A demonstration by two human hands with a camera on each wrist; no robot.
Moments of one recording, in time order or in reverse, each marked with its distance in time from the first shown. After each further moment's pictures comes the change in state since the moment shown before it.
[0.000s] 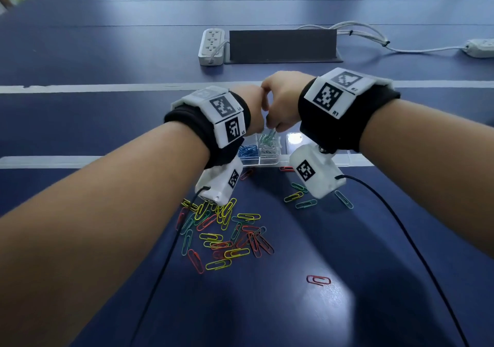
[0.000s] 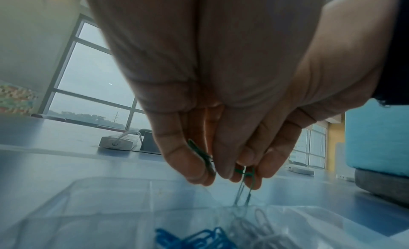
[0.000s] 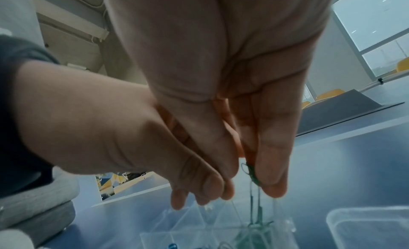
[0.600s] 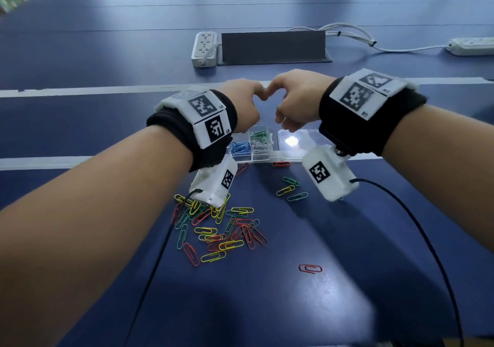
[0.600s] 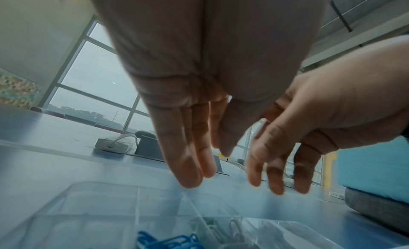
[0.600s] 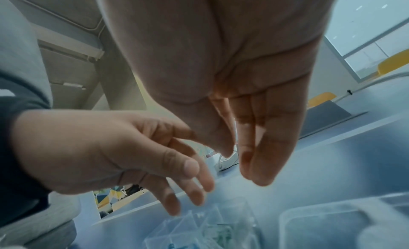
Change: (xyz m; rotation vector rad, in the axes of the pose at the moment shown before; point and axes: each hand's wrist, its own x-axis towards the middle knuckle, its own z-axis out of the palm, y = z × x) left_hand -0.013 0.002 0.001 -0.222 0.063 0.013; right_hand -0.025 0.024 -0.001 0.256 0.042 0.047
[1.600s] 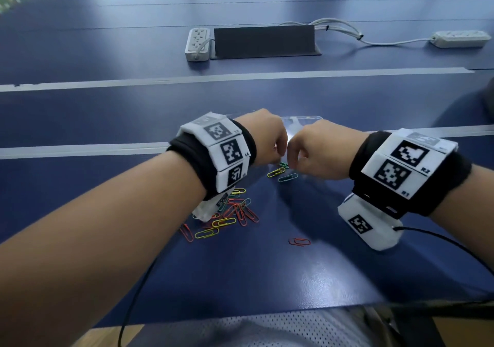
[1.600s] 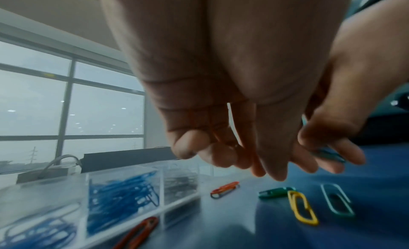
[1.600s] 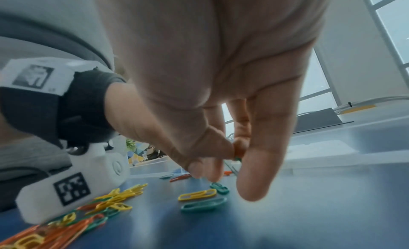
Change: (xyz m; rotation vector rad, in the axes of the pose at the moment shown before) left_hand -0.048 0.028 0.045 0.396 -0.155 0.336; right_hand -0.081 0.050 0.035 -0.425 -0.078 -0.175
